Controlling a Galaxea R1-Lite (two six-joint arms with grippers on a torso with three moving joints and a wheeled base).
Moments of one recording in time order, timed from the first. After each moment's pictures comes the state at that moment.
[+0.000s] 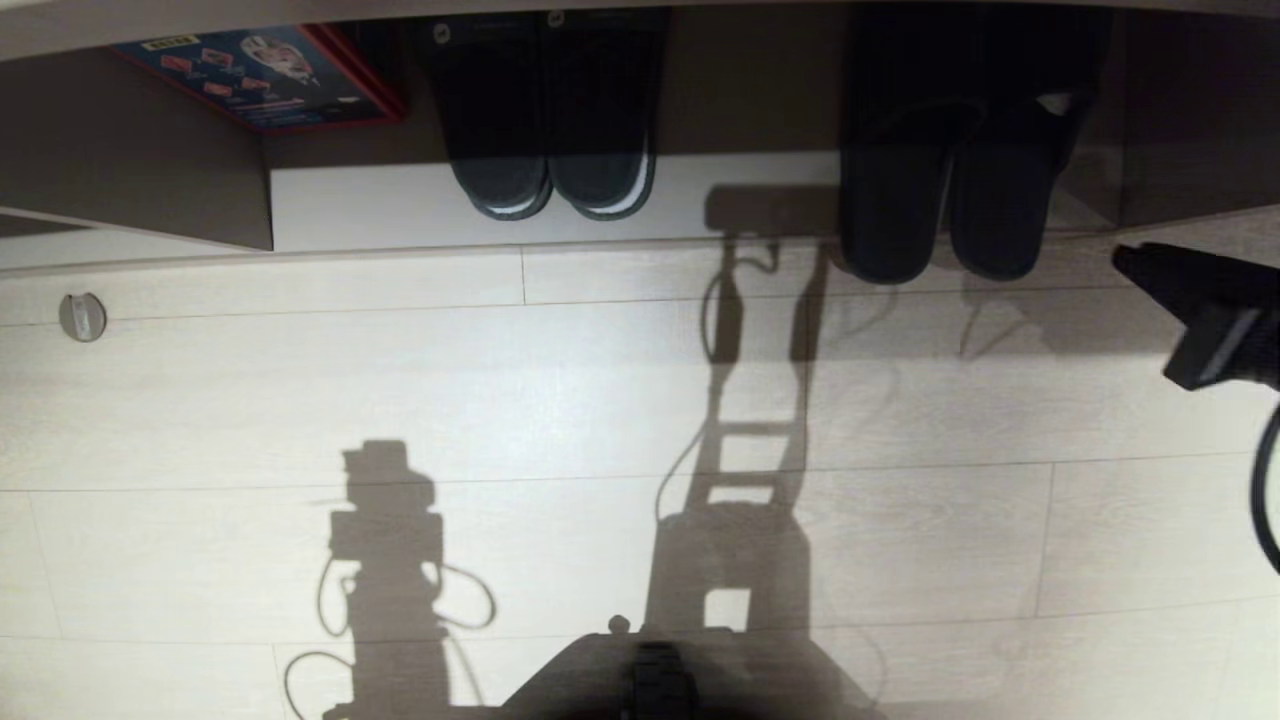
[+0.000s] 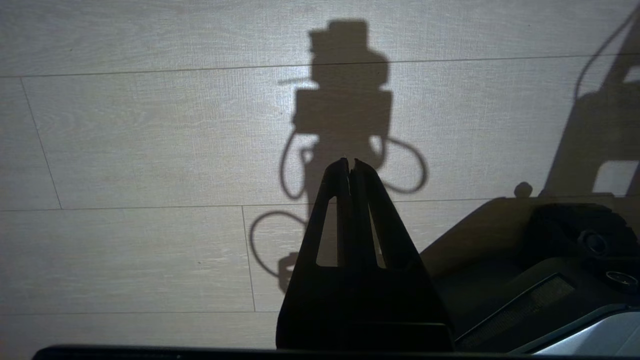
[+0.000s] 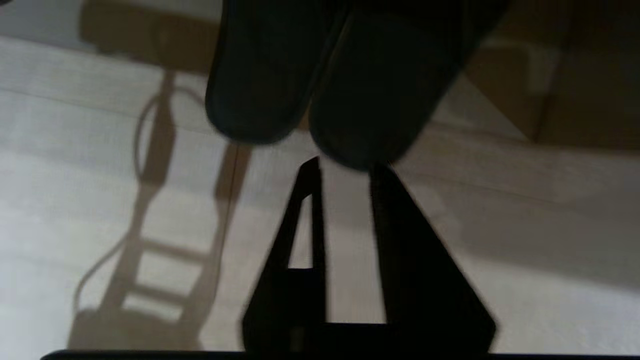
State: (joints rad) left arm 0.00 0.00 0.00 -0.01 0.00 -0.01; right arm 0.13 1.22 -0.71 -0.68 0.01 -0.16
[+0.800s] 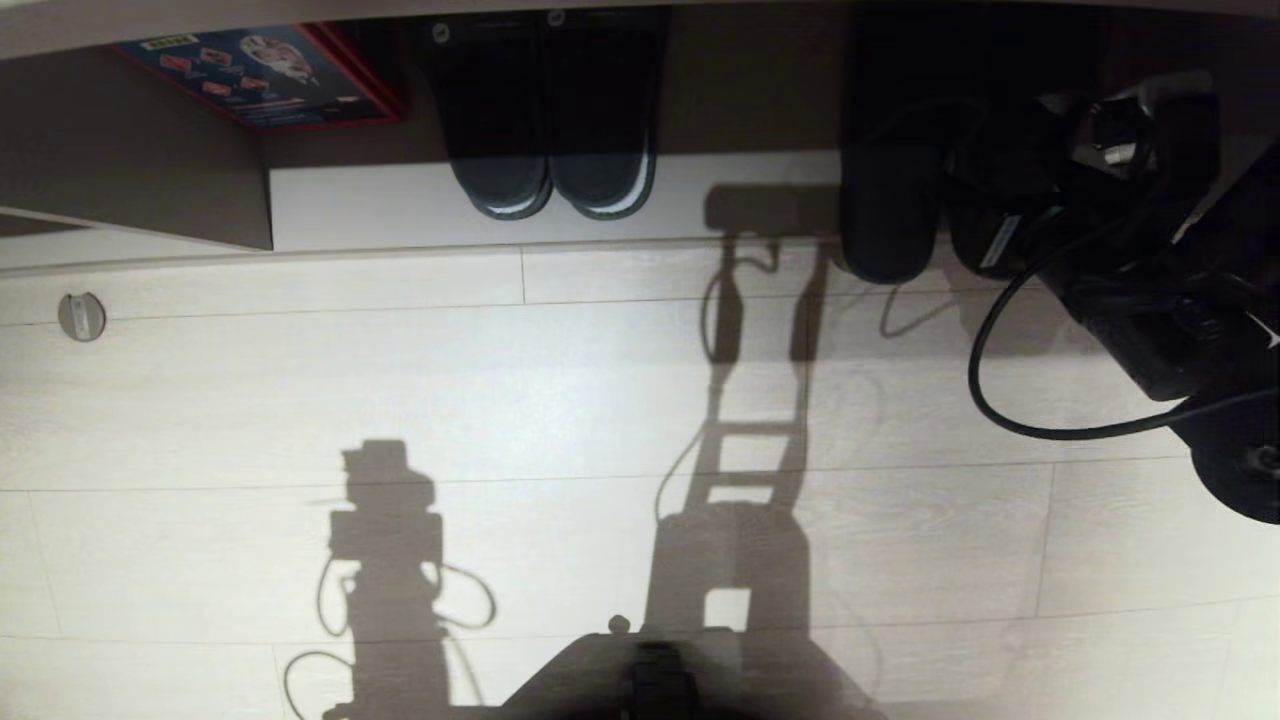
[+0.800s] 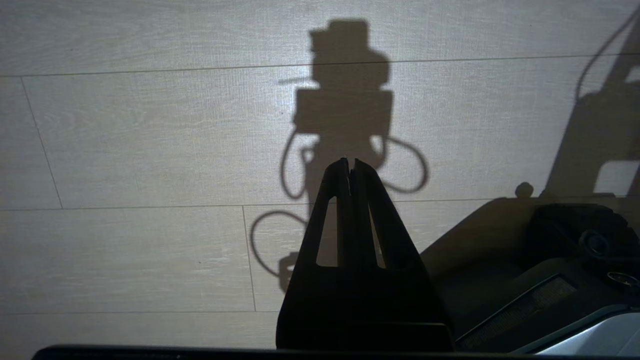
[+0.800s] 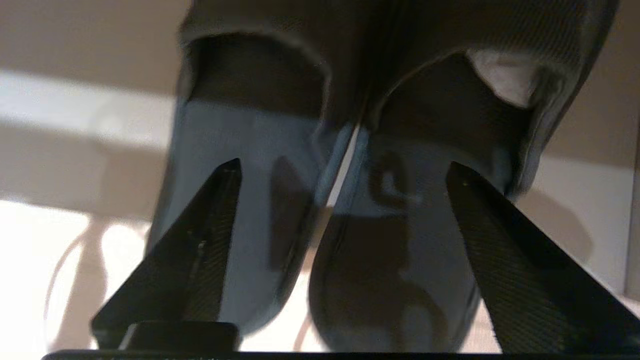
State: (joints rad) left arm 0.00 0.00 0.00 -0.01 0.00 -0.01; right arm 0.20 1.68 -0.97 -1.13 -0.12 -0.21
